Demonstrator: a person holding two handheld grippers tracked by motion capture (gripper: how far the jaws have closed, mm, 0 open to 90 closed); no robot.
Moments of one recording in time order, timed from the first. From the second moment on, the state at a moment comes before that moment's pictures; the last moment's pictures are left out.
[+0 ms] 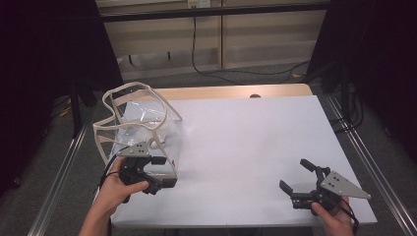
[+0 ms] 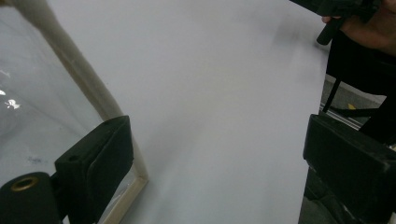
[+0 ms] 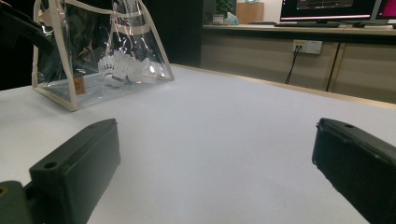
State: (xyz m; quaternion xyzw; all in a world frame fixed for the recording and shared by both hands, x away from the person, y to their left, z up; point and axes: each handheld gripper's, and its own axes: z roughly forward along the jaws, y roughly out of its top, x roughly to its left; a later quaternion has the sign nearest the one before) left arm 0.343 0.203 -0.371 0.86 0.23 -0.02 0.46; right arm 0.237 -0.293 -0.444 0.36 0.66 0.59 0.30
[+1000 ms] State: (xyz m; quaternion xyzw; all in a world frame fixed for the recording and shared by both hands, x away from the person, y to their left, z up) left arm 0.338 0.218 -0.387 0.86 0.24 -0.01 0.45; right arm 0.237 -0.293 -0.445 0.36 0.66 0.58 0.30
